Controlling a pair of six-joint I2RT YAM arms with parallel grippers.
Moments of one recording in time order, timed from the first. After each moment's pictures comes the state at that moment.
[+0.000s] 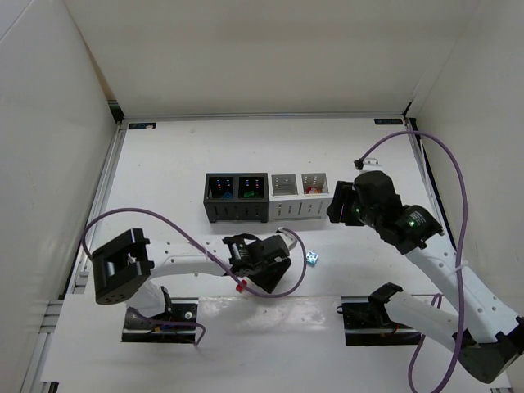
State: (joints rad) left arm -1.25 1.52 0.86 -0.48 -0.09 -0.51; right arm 0.62 0.90 1.02 -0.85 0.17 0.50
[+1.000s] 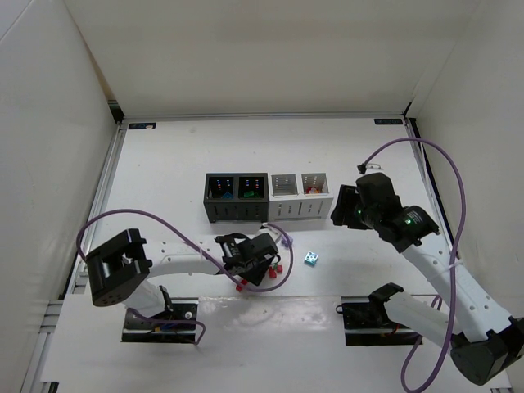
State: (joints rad) left arm -1.18 1.49 0.77 -0.45 -0.20 -0.54; right arm 0.53 0.90 0.95 -0.85 0.13 0.50
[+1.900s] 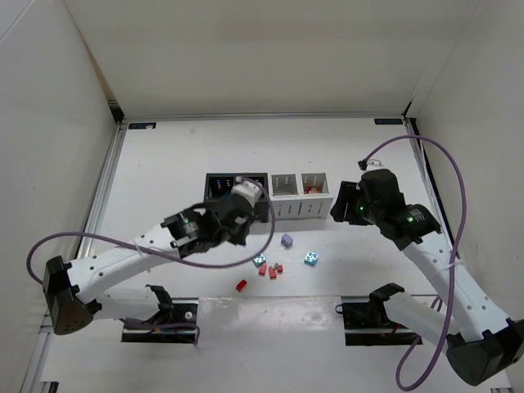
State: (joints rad) left arm -1.10 1.18 1.01 -0.71 -0.34 -0.46; right arm 0.47 0.90 0.95 -0.81 0.05 0.44
